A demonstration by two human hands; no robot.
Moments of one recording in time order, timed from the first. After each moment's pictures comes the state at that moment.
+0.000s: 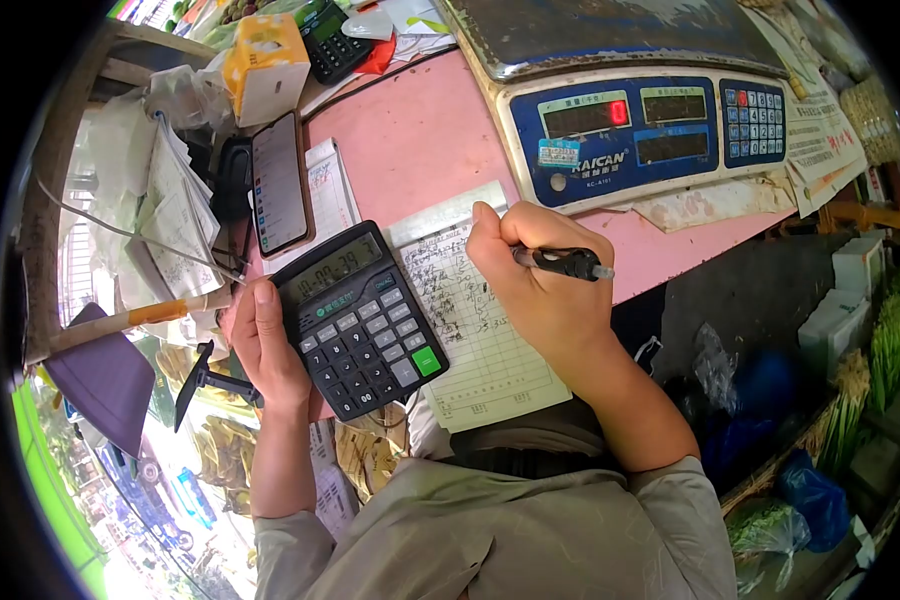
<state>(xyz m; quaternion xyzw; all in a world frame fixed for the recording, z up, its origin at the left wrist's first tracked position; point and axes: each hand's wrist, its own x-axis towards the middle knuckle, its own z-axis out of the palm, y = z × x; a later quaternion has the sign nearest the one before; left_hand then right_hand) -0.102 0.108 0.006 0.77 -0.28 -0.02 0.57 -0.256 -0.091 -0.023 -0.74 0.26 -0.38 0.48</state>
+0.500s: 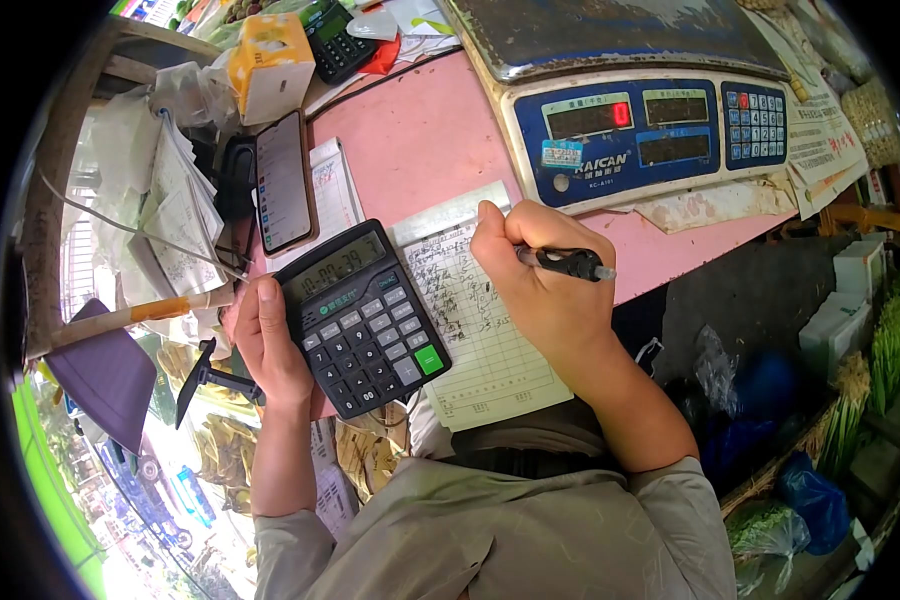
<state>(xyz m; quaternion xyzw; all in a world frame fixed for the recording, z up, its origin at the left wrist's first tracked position) -0.100 0.115 0.003 0.77 -0.26 -0.03 0.58 -0.256 -0.090 -0.022 -0.75 0.27 -0.38 0.47</state>
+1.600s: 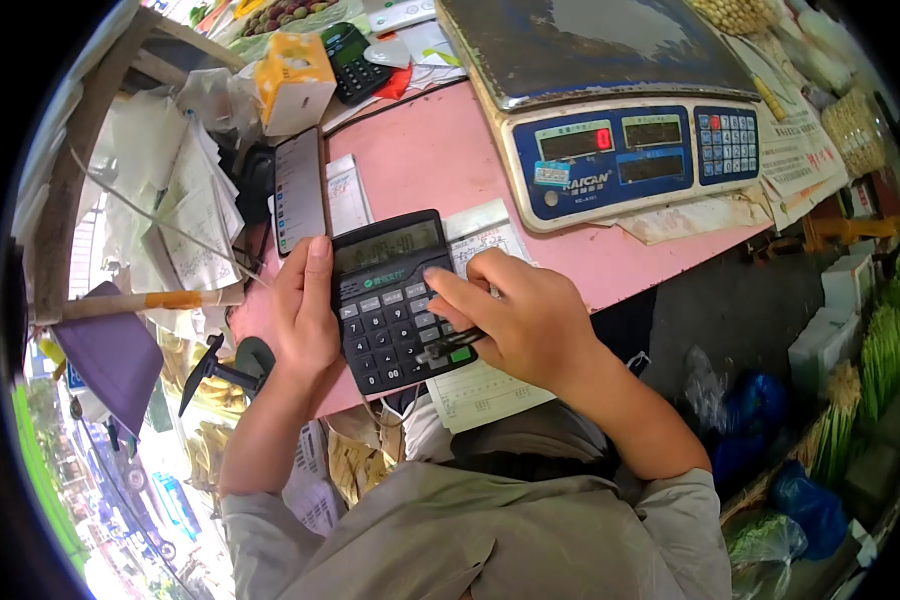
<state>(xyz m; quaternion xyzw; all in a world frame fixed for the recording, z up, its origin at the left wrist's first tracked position) -0.081 0.097 -0.006 0.78 -0.34 -0.13 0.51 -0.276 -0.085 -0.026 -0.91 0.03 -0.33 0.26</state>
